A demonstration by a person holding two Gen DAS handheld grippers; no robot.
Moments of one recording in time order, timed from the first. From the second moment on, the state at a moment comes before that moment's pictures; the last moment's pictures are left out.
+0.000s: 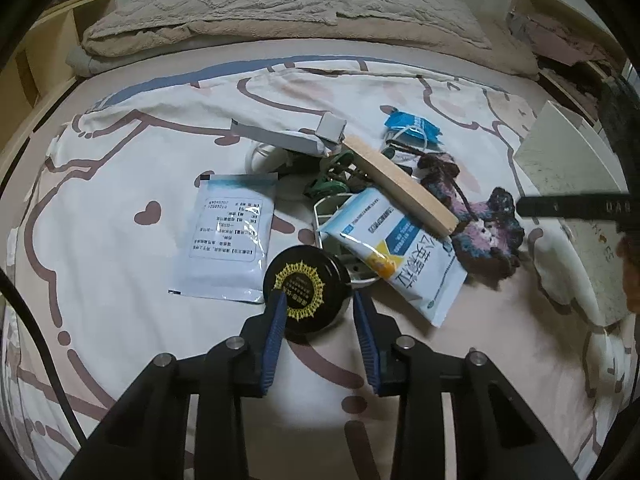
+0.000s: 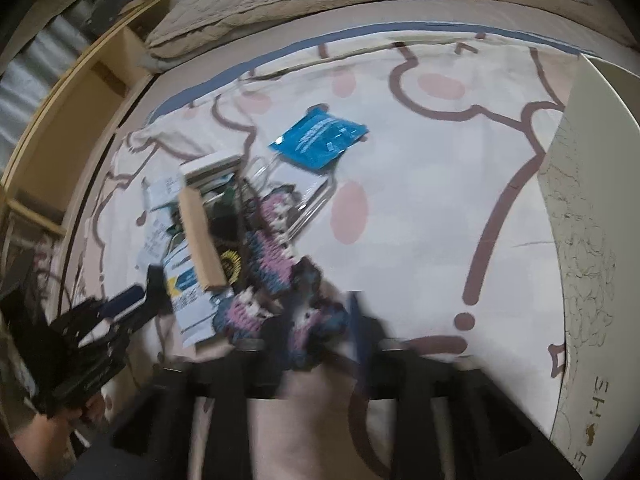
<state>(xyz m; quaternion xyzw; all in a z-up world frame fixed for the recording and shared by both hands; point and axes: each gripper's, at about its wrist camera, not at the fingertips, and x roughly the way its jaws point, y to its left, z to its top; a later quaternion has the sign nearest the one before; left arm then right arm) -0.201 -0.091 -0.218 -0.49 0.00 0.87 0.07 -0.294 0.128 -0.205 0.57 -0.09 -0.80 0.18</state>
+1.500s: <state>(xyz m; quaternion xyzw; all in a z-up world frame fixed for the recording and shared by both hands) -0.210 -0.089 -0.239 -0.51 -0.01 0.86 0.06 -0.267 0.111 -0.235 0.57 0.06 -0.78 0.22</state>
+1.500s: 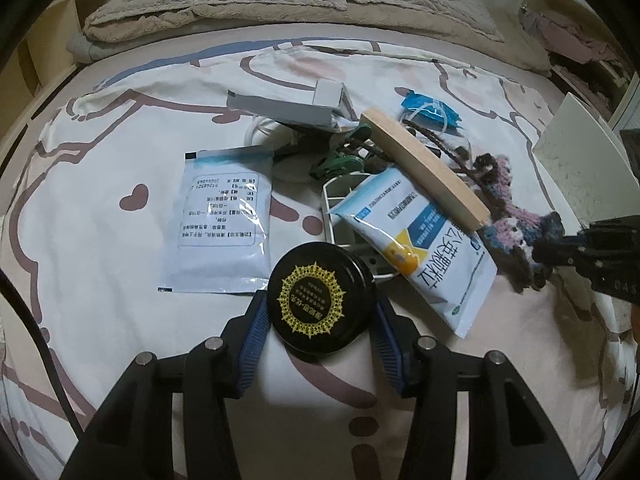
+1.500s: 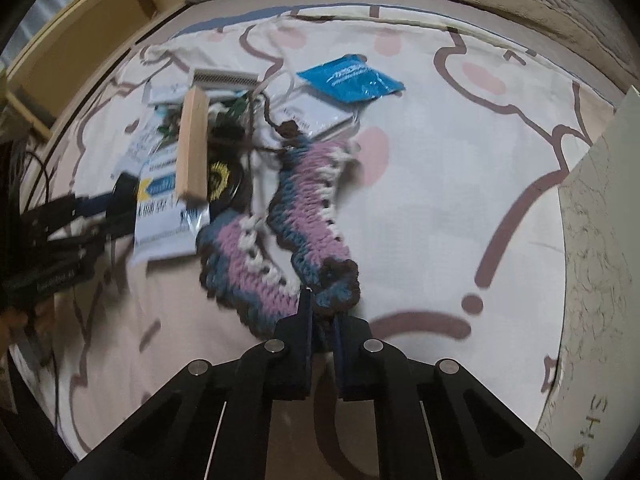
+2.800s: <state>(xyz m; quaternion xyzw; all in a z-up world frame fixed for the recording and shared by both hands) -0.113 -0.028 -0.238 -0.50 0.10 0.84 0.20 -0.245 0.120 -0.194 0.54 0.03 -0.81 0.22</state>
